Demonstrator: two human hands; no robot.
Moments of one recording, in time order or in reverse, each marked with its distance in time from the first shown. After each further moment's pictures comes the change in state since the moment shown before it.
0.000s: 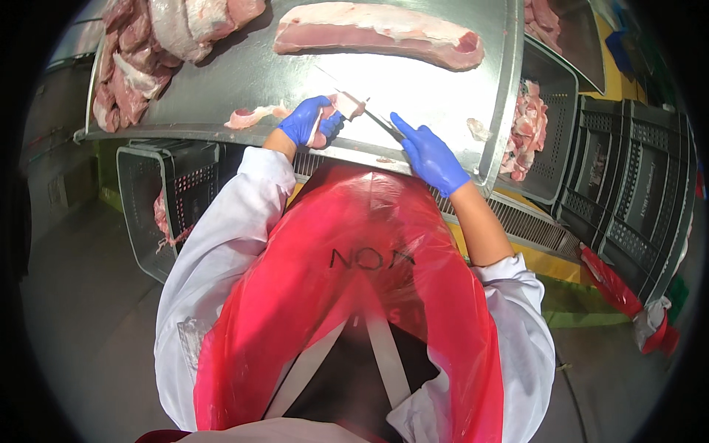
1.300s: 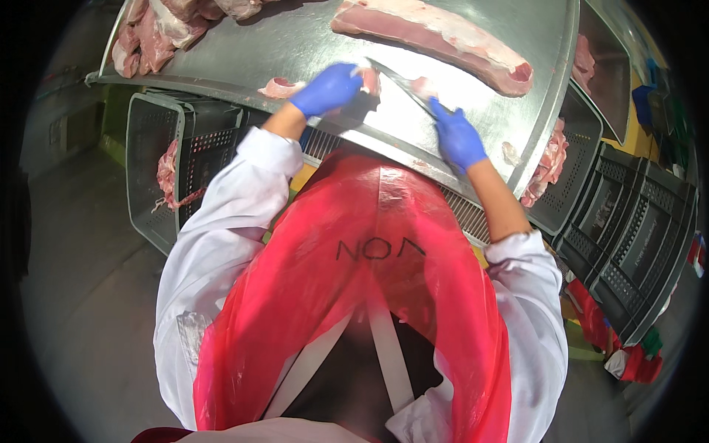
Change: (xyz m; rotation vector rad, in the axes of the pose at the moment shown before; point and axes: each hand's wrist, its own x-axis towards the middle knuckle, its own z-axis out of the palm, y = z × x) left_hand -0.074 0.031 0.006 1.361 0.450 0.830; right_hand 0.081 0.060 0.043 -0.439 0.080 -0.108
